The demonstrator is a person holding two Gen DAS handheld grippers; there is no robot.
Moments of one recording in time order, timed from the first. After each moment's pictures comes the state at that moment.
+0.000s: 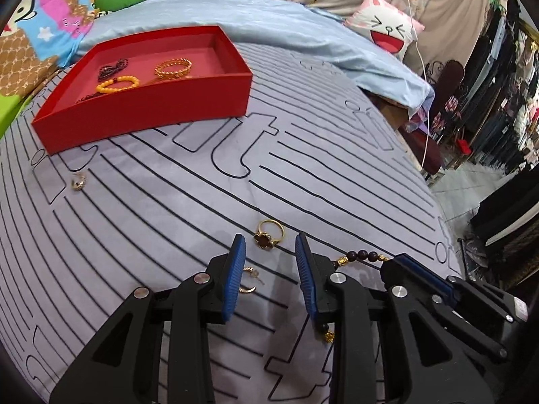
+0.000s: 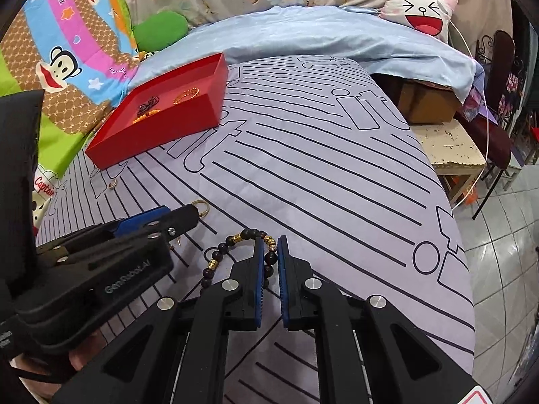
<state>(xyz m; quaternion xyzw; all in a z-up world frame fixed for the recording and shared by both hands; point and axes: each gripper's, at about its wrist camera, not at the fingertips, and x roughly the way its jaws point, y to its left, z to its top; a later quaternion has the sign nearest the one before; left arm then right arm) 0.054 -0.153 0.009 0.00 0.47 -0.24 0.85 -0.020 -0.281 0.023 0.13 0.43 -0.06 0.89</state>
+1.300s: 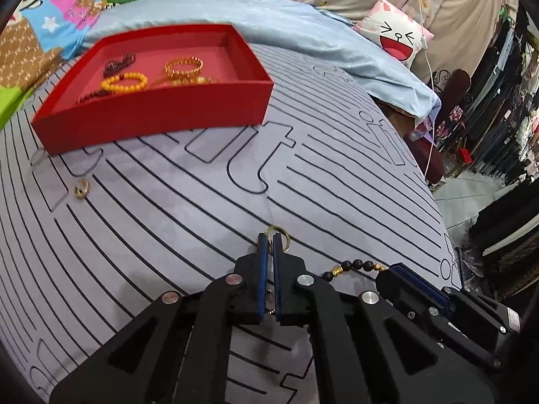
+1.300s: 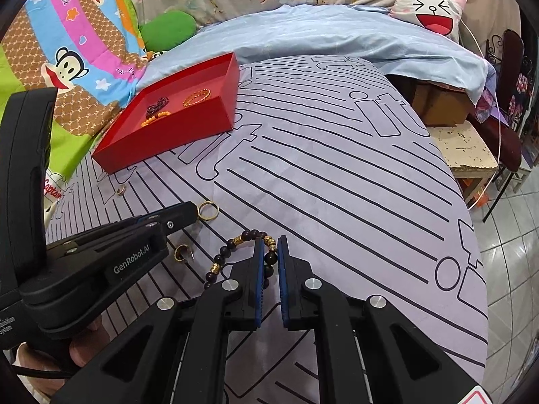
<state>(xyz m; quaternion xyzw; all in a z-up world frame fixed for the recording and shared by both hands) 0.069 -0.143 0.013 -0.02 0.47 -0.24 0.85 -0.006 -0.272 0.026 0.13 0.43 -0.04 0.89</state>
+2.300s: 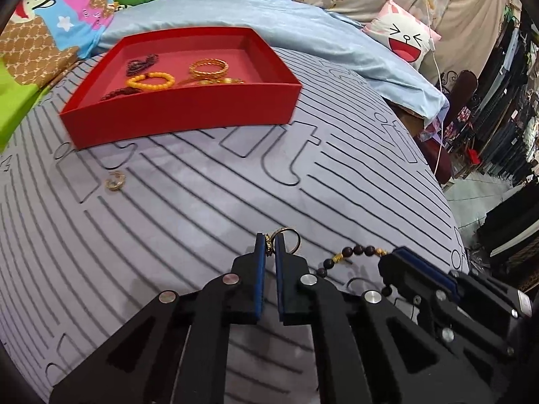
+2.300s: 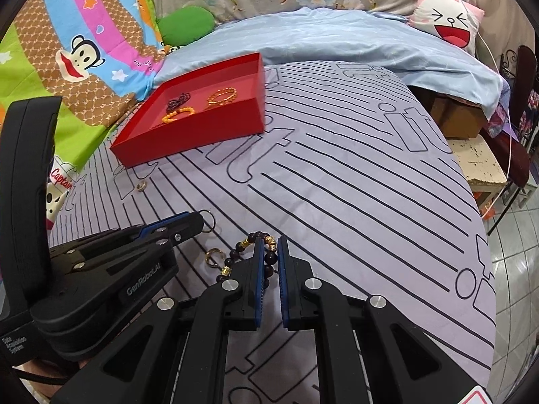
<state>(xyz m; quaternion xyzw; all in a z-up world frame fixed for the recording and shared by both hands) 0.064 -0.112 0.016 -0.01 0.47 -0.22 0.86 0.004 -0.241 0.036 0.11 0.43 -0.01 0.90</state>
